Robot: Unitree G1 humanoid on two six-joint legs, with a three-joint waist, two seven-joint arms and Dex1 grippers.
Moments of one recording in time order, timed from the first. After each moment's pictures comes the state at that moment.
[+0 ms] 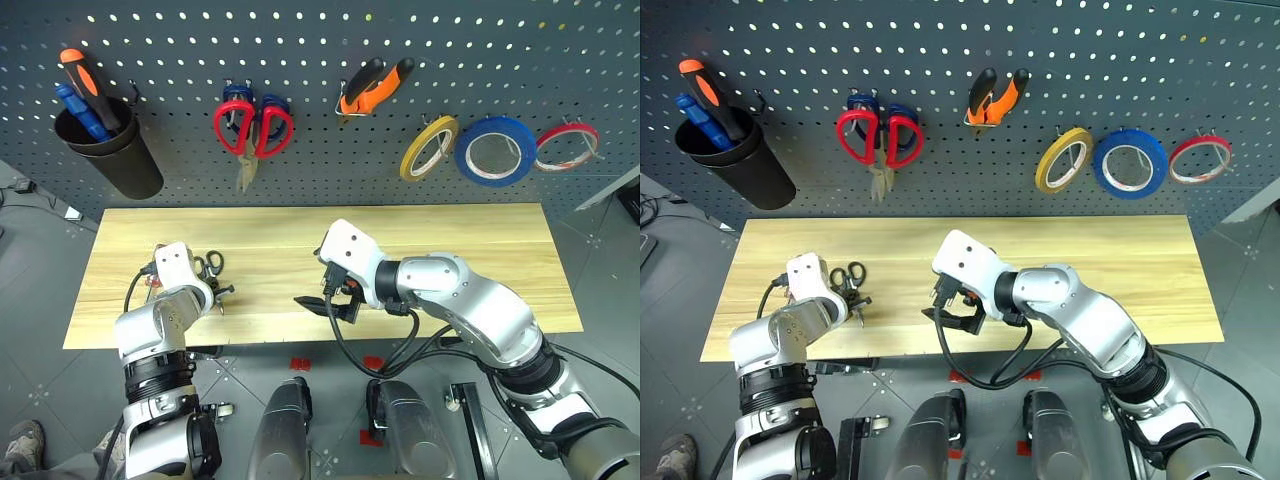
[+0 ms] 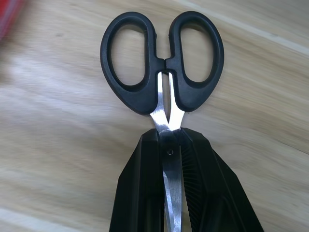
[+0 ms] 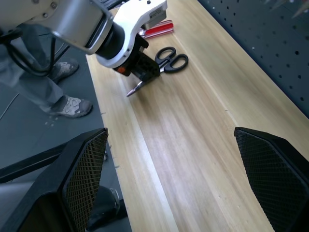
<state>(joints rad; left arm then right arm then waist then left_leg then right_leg) -0.44 0.27 0.43 0.15 -0.25 0.99 -0.06 -0.66 -0.36 0.47 -0.53 0.29 1.04 0.56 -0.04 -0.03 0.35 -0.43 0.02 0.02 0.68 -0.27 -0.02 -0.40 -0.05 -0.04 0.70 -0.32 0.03</state>
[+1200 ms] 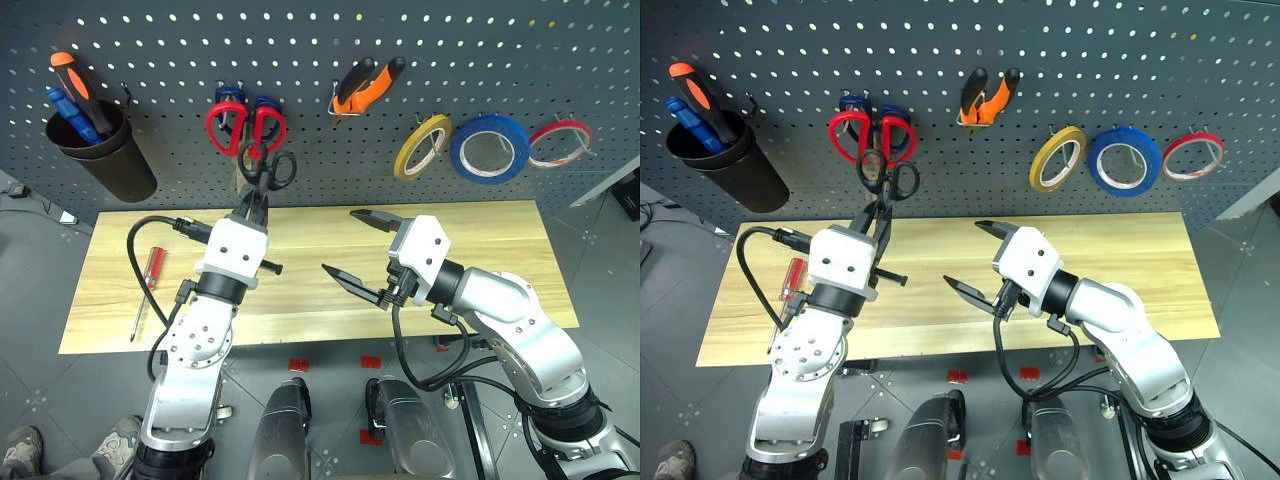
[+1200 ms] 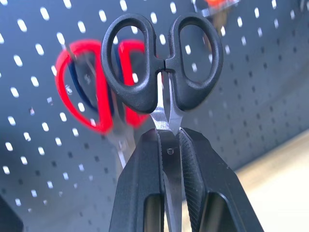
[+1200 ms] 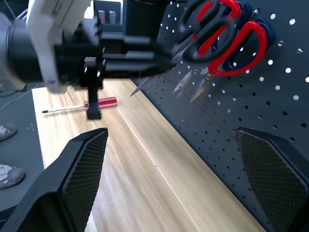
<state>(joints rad) -0.14 0.31 -0.04 -0.59 0.20 0.27 -0.11 -0.38 -0.43 0.27 -0.62 0.22 0.48 0.57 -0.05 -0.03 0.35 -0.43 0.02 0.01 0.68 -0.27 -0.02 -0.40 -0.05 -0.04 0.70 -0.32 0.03</state>
